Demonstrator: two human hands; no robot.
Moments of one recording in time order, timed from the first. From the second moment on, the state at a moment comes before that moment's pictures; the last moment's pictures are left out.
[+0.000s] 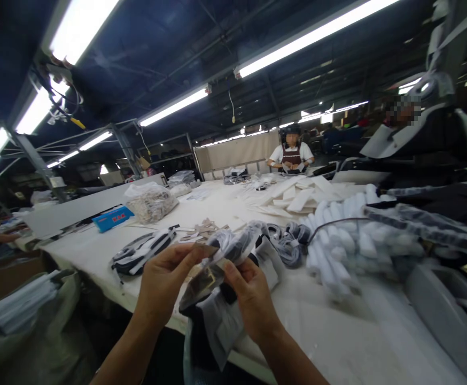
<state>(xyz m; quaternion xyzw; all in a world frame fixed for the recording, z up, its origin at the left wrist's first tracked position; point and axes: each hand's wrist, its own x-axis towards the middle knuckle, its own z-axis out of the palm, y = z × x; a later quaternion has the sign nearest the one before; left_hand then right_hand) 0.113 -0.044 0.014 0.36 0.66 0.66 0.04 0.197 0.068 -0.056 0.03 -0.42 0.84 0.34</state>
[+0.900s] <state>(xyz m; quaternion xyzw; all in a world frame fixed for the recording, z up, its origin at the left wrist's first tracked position) 0.091 -0.055 0.024 0.52 0.65 0.55 0.06 0.186 0.059 -0.072 -0.03 -0.47 0.79 0.38</state>
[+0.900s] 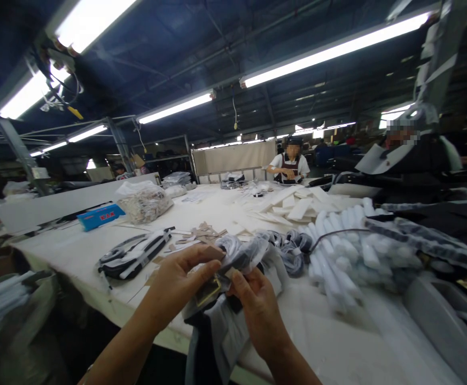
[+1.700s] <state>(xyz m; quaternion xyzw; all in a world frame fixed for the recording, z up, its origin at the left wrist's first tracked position) 0.111 -0.053 -0.004 0.49 0.67 0.55 -0.11 0.190 0.041 -0.057 -0.11 -0.47 0.75 0.45</state>
